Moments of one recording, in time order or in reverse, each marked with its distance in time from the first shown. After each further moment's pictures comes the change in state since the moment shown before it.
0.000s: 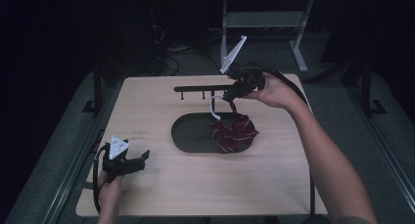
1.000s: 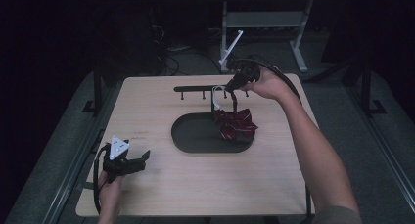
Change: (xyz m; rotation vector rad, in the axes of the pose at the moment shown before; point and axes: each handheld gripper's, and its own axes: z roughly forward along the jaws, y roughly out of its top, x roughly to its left) left arm -0.002 0.000 0.000 -0.004 -0.006 -0.001; right arm -0.043 0.001 0.022 0.056 -0.071 0.133
